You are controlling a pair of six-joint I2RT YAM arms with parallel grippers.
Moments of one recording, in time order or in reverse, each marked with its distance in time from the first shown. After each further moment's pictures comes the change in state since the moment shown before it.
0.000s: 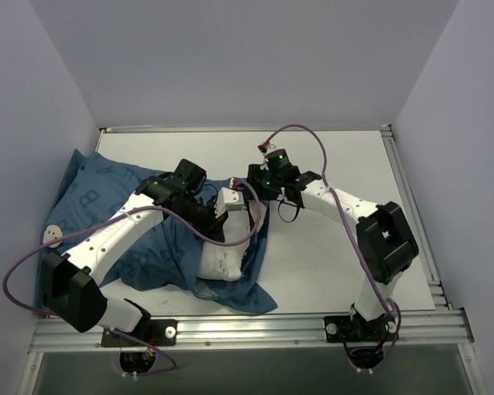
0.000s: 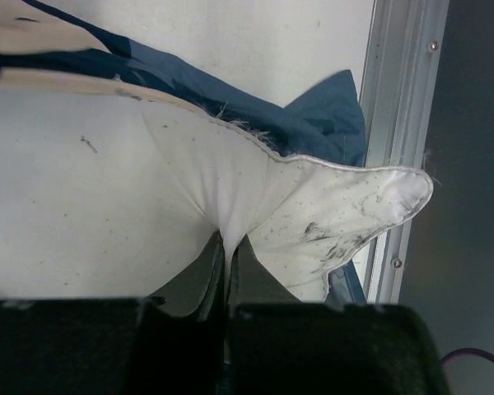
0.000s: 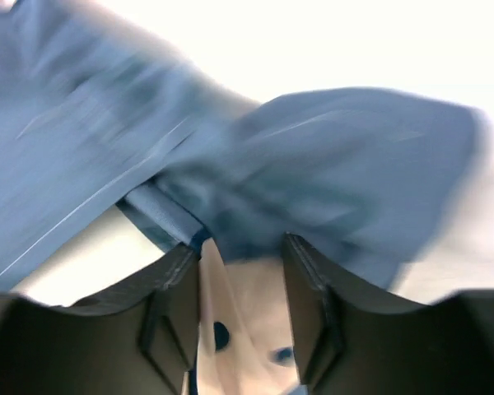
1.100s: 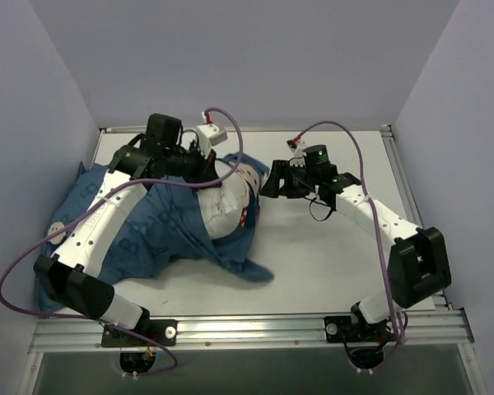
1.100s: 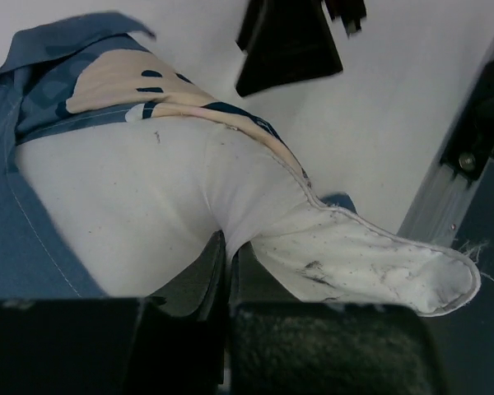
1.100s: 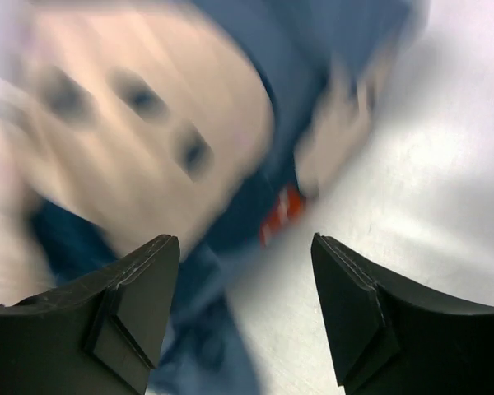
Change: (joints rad) left arm 0.164 0.063 0.407 0.098 -0.115 -0.402; right arm -0.190 -0.236 -0.203 -0.020 -0.238 -0.066
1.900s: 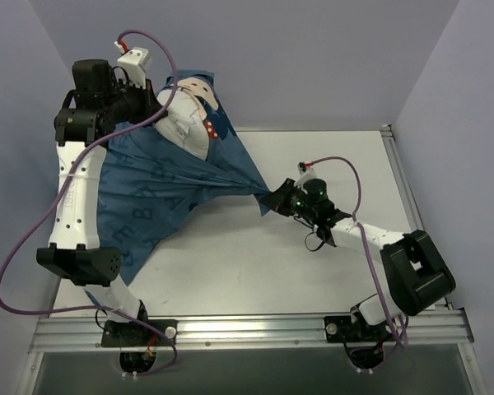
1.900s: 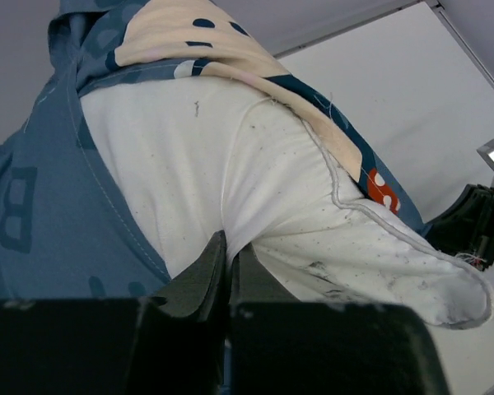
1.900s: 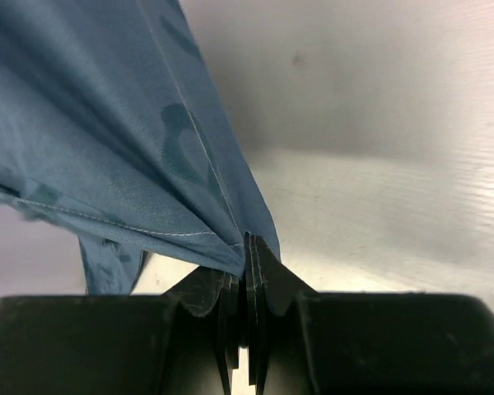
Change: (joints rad) left arm 0.326 0.211 0.534 -0.034 -0.145 -0.143; right arm 0.098 -0.062 -0.373 0.636 0.165 0.388
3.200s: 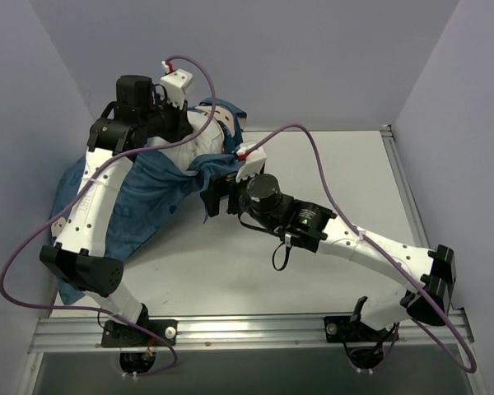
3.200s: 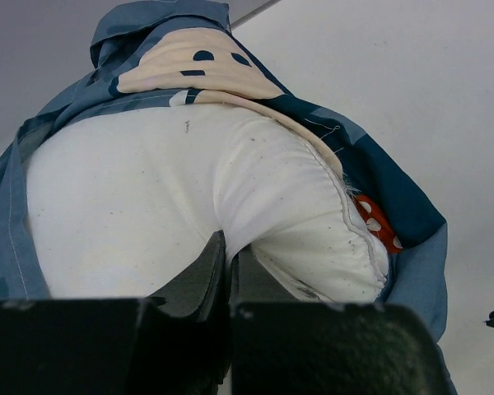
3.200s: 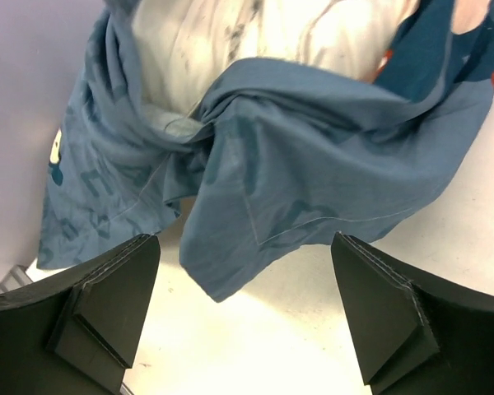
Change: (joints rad) left arm -0.198 -0.055 -0.195 0.053 -0.130 0.089; right arm 0.531 -0.074 0.615 -0.546 0.571 -0.419
